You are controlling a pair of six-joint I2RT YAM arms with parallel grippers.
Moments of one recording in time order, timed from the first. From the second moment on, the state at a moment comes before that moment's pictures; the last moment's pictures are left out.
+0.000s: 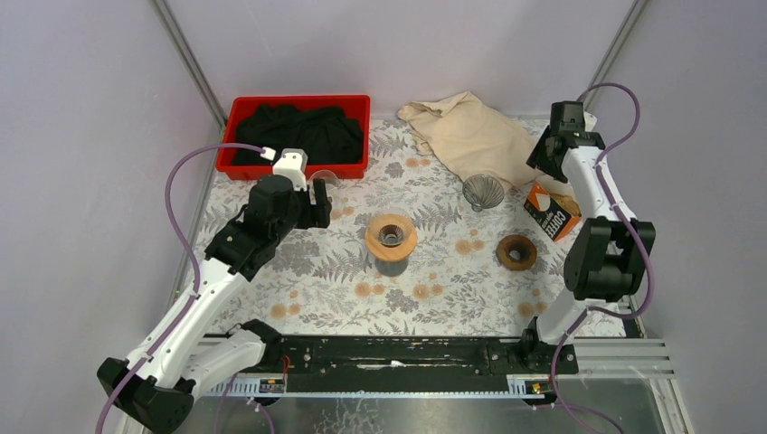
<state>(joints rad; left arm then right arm) -0.47 0.94 0.98 -0.55 -0.18 -0.26 -0.07 1.69 1.50 -0.73 0.27 0.43</state>
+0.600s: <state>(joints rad) -0.44 0.94 0.97 -0.55 -0.16 -0.26 -0.10 1.84 1.53 -0.71 0.22 0.44</state>
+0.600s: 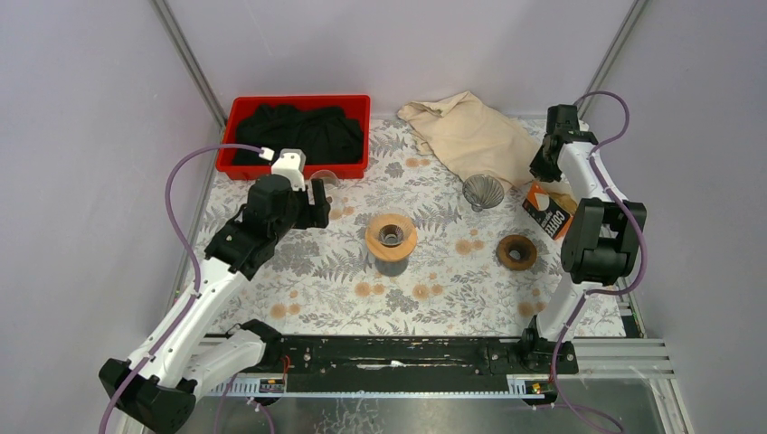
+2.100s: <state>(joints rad) -0.44 0.89 0.95 -0.52 -0.09 -0.26 -0.03 1.60 1.32 -0.84 -0.23 -0.47</state>
